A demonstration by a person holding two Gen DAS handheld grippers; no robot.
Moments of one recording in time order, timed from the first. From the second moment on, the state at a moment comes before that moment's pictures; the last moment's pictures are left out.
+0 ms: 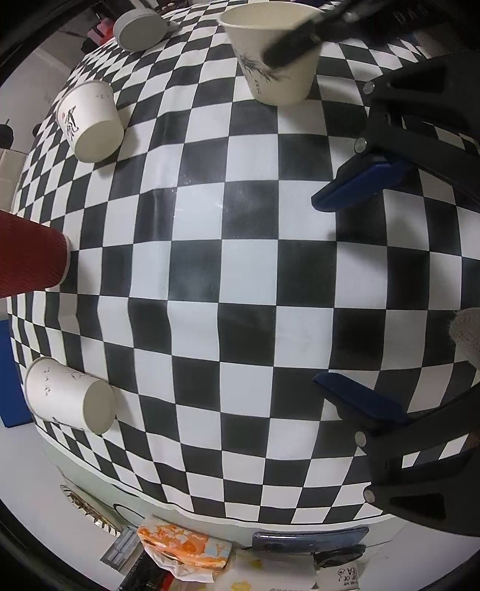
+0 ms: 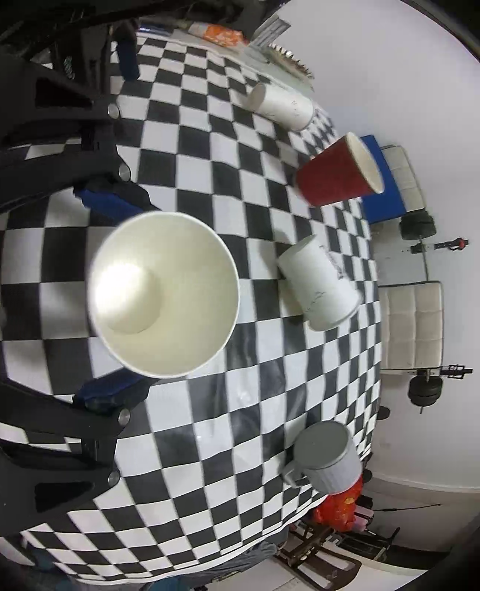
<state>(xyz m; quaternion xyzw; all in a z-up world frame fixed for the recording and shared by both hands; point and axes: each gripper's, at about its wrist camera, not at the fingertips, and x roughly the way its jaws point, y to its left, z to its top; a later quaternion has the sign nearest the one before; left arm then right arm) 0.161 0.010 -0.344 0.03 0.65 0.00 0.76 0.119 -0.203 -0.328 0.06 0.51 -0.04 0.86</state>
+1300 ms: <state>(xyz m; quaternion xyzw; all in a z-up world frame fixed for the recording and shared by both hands) 0.004 -0.050 -0.061 0.00 0.47 -0.01 0.88 -0.033 -0.249 -0.039 0.01 0.50 -0.07 0.86</state>
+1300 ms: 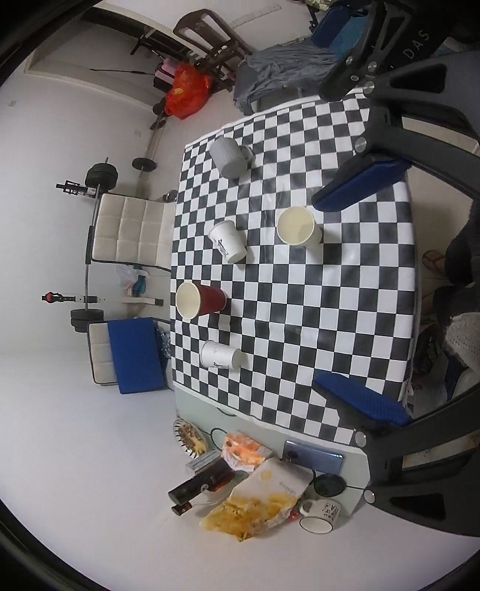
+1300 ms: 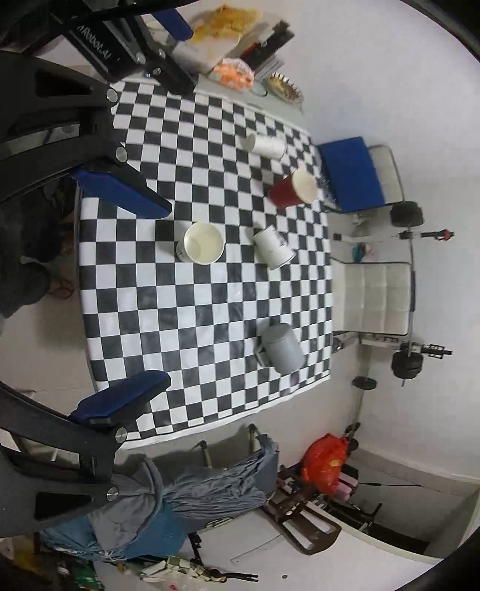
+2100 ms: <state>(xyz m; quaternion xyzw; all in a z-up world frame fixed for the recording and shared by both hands) -0.039 -0.059 -0.006 0.00 0.42 -0.01 0.91 -0.086 -0.261 0.048 0.01 0.45 -0.06 0.89</state>
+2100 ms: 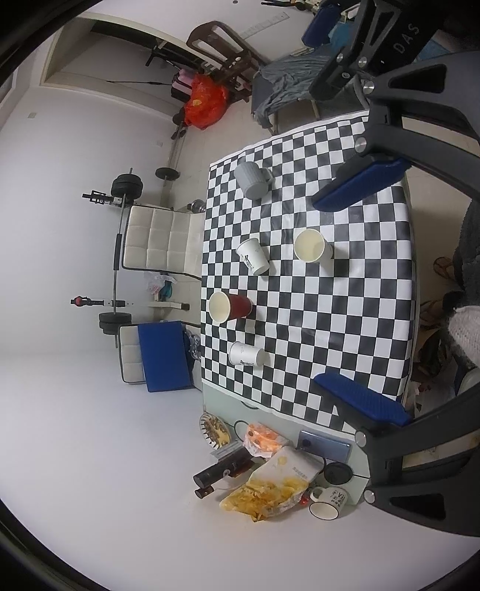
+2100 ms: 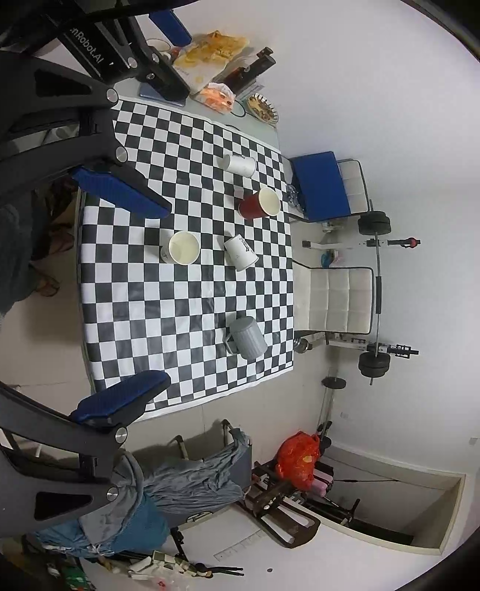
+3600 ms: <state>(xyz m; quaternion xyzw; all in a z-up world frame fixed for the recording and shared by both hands) -0.053 -0.061 0.016 -0.01 0.41 -0.02 0.91 -0.090 -0.252 0.069 0.01 0.43 -0.05 0.90</state>
